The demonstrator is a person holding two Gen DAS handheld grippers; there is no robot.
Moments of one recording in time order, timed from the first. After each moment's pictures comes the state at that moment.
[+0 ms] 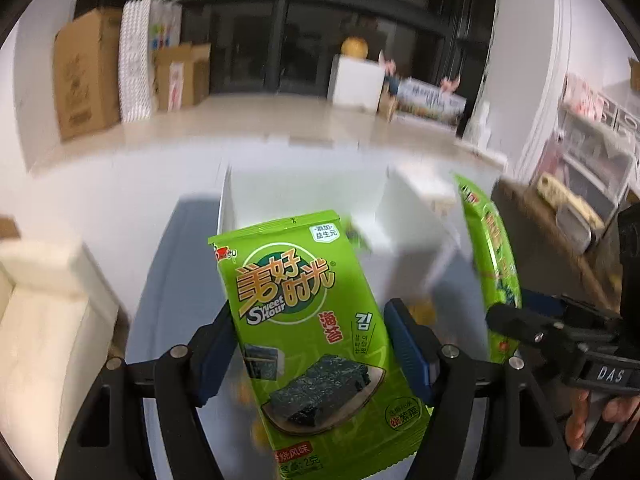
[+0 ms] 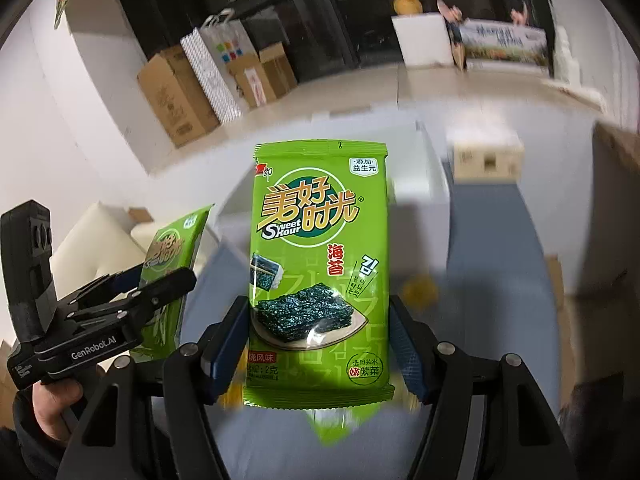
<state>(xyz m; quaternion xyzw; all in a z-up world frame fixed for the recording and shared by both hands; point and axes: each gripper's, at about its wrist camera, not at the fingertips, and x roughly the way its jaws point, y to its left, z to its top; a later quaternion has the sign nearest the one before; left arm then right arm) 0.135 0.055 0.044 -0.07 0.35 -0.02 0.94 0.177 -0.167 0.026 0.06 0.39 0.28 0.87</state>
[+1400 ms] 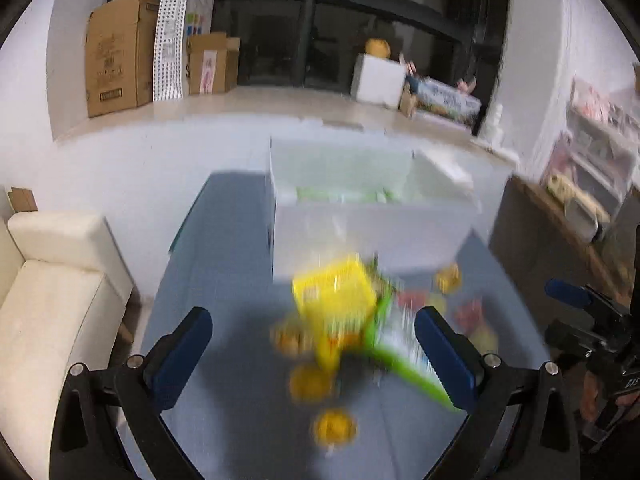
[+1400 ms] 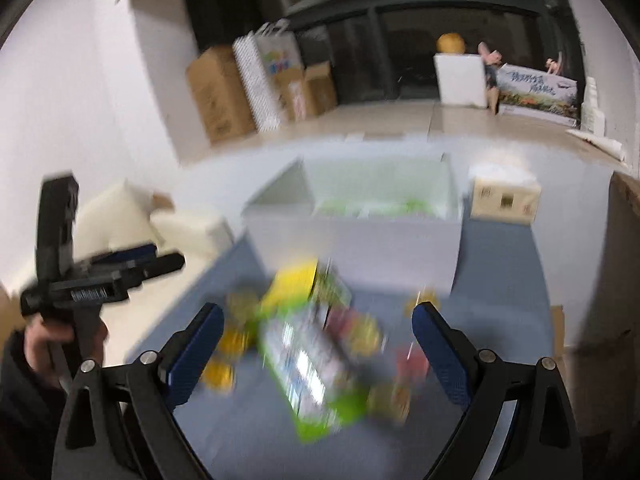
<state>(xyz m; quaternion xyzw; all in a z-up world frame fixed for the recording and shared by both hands) 0.047 0.083 -0.014 -0.07 0.36 0.01 0.93 0.089 -0.188 -0.015 -0.01 0.34 0.35 0.87</state>
